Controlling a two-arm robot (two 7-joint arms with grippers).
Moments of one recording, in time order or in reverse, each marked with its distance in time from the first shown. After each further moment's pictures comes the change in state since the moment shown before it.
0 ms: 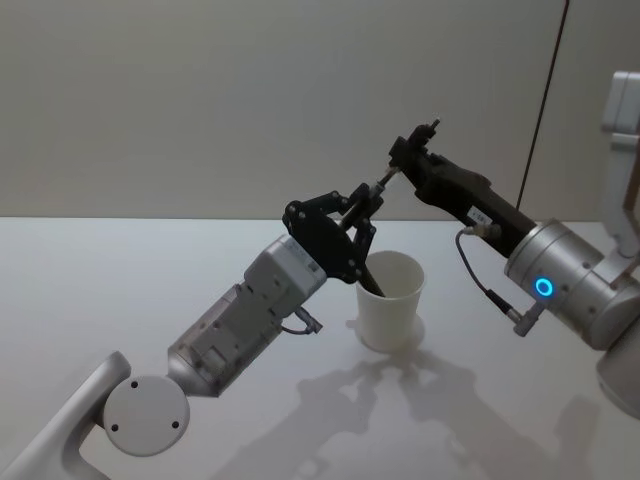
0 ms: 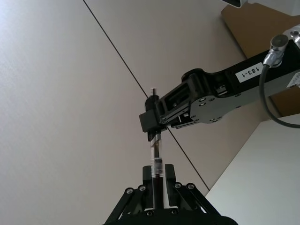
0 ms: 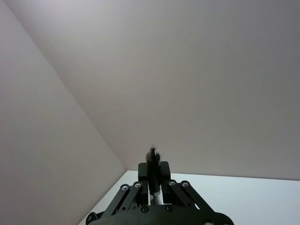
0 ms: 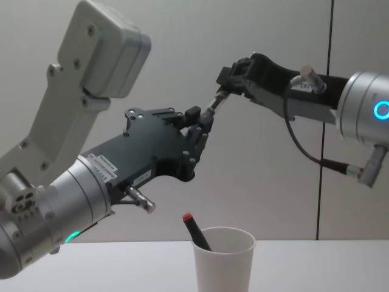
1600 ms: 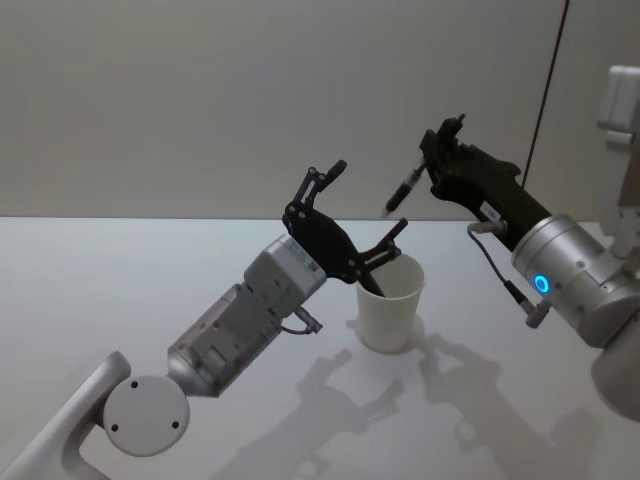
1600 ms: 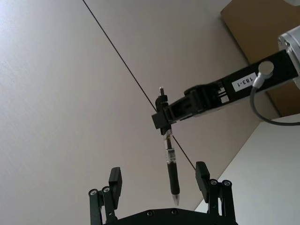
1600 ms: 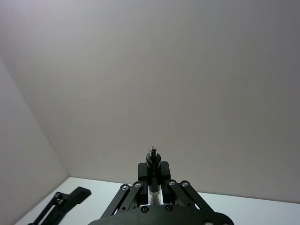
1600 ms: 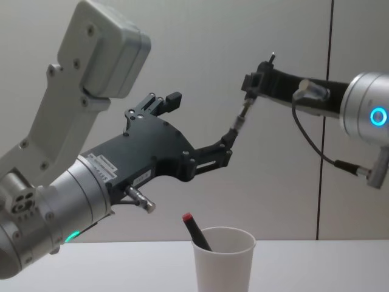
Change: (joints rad) left arm 0.000 0.000 0.000 0.000 0.000 0.000 0.000; right arm -0.001 0.016 -0.039 -0.020 -0.217 -0.090 -0.150
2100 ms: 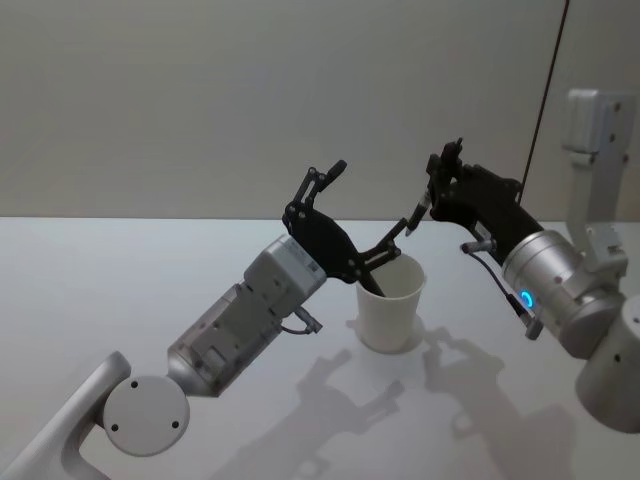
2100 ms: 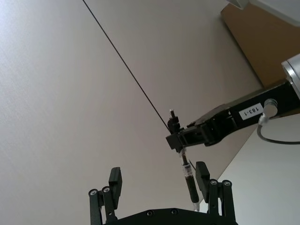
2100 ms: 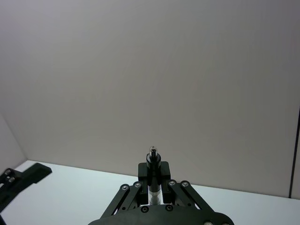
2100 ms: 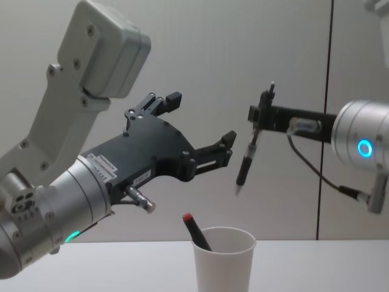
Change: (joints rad) left arm 0.000 0.000 0.000 0.000 0.000 0.000 0.000; right arm -0.001 -0.009 -0.029 0.040 -0.167 -0.003 -0.068
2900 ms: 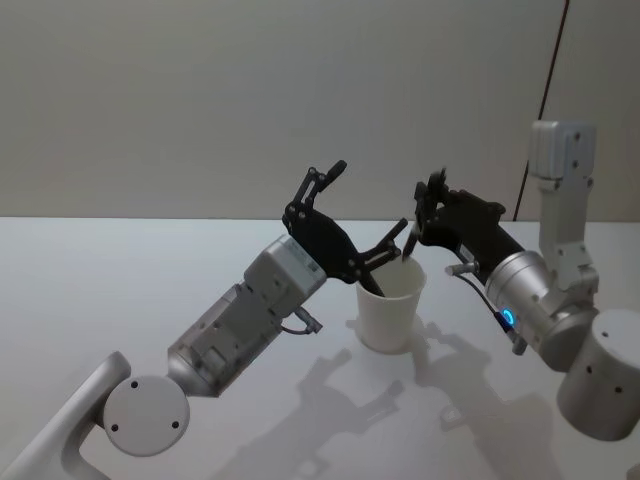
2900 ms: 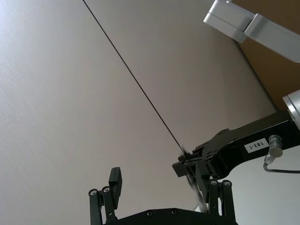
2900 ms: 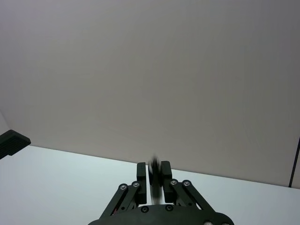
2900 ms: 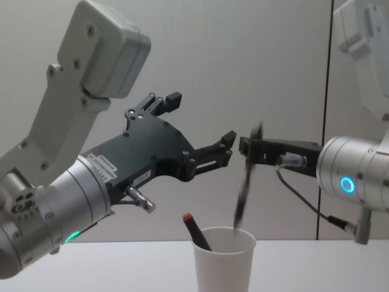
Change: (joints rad) left arm 0.000 0.000 0.000 0.000 0.000 0.000 0.000; right arm 0.014 -0.019 -0.014 0.102 -0.059 -0.035 0.025
